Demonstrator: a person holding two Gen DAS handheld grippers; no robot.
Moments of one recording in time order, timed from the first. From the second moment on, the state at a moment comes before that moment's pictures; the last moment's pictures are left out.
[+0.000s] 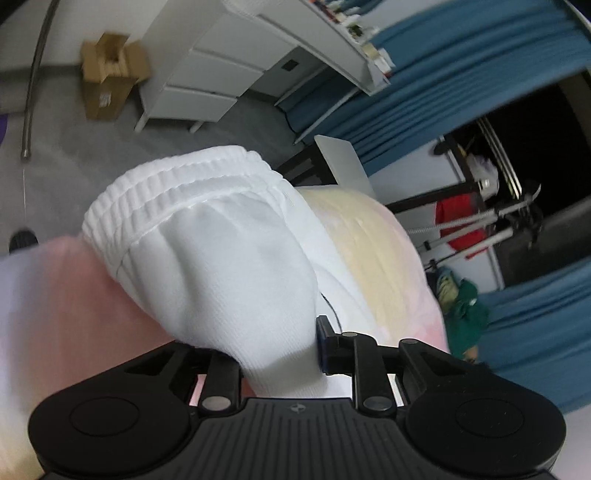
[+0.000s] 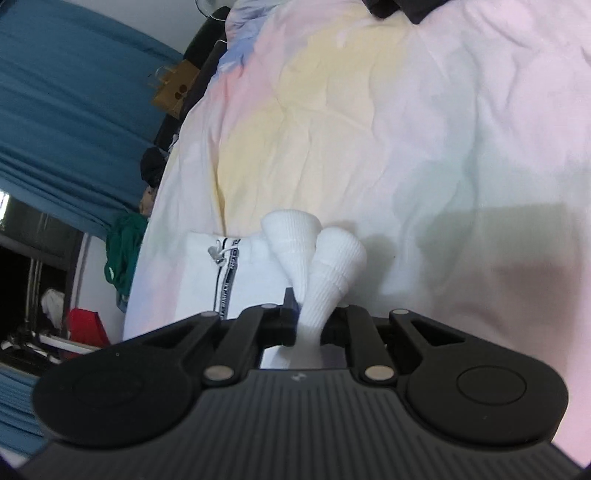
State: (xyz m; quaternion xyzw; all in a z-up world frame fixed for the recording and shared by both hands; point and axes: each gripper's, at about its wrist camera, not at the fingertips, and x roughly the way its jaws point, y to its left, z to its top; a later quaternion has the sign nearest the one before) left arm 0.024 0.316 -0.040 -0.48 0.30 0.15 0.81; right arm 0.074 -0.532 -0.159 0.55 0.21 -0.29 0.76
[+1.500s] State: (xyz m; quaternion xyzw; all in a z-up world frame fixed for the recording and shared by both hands) left arm -0.013 0.160 0.037 -0.10 0.30 0.06 0.95; right arm 0.045 -0.554 -0.166 0.60 0.15 -0.34 0.71
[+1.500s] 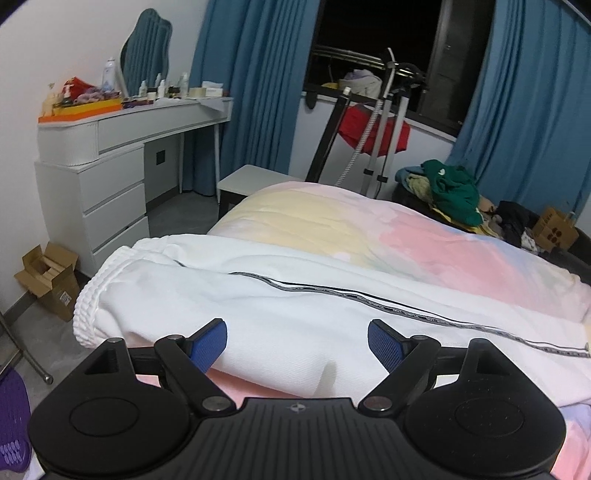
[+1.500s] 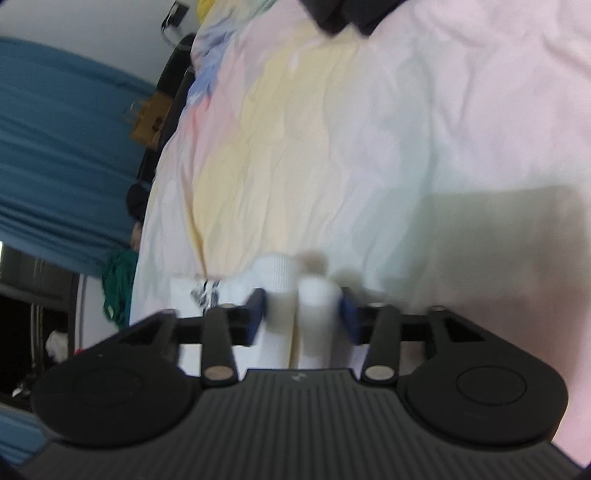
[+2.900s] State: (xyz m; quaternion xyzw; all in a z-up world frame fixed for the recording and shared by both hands) left arm -0.001 0.167 0.027 -0.09 0.31 0.05 0.95; right arm 0.049 -0.555 -0.165 0.61 0.17 -0.29 0.72
